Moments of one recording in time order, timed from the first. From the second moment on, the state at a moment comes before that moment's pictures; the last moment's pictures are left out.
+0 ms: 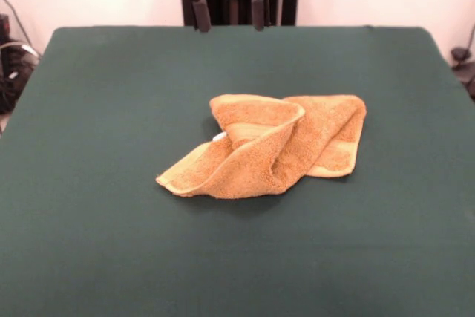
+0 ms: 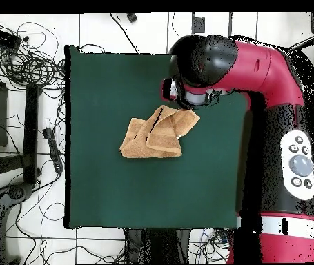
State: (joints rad) arm -0.37 -0.58 0.30 1.04 -0.20 1.33 1.70
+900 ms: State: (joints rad) arm -0.42 -0.55 0.30 1.10 -0.21 1.08 1.70
